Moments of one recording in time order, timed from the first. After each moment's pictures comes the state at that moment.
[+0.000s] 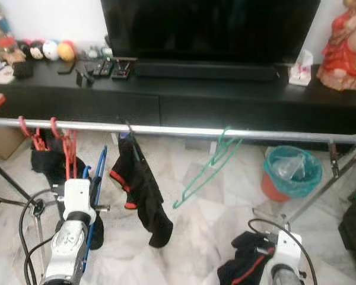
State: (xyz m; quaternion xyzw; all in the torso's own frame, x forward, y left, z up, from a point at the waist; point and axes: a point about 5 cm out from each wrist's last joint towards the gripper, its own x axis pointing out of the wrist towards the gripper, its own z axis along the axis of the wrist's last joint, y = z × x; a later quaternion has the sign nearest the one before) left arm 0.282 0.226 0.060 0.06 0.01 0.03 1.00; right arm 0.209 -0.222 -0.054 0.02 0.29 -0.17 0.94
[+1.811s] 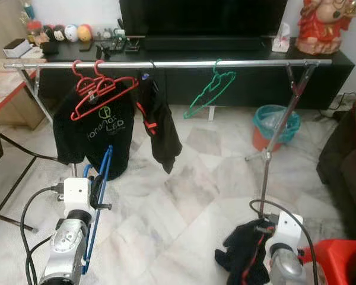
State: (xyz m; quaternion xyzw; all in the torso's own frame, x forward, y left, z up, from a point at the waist) left arm 0.285 0.224 0.062 0.03 0.01 0.00 1.00; right arm 0.249 -0.222 -0.026 0.04 0.23 -0.16 0.96
